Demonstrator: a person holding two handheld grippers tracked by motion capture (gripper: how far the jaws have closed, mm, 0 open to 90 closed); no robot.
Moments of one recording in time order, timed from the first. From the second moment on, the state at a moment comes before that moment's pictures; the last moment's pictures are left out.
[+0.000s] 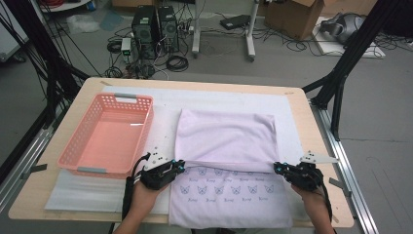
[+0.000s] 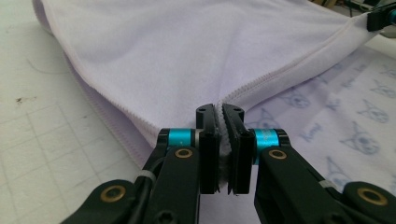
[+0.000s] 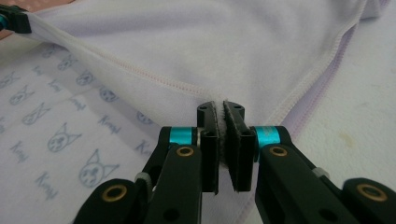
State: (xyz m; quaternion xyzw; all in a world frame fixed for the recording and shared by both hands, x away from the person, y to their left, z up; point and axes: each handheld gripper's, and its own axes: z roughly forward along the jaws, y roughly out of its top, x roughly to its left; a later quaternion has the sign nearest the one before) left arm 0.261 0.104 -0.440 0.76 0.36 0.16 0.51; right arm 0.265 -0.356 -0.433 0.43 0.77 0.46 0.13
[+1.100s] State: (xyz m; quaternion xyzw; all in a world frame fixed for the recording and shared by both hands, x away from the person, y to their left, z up) left arm 0.169 0.101 -0.443 0.76 0.36 0.13 0.52; right arm 0.185 -0.371 -0.428 0.41 0.78 0.46 0.12
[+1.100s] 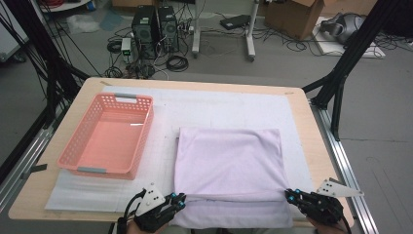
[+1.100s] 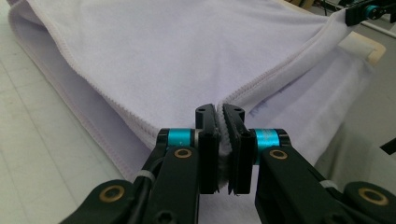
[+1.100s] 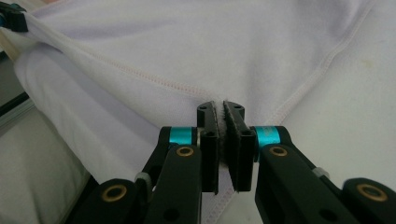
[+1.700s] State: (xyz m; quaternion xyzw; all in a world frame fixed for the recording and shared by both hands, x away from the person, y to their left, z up) left arm 0.175 0.109 -0.448 0.76 0.38 0.11 0.51; right arm 0.180 -0.377 -0.432 0.42 0.78 0.45 0.10
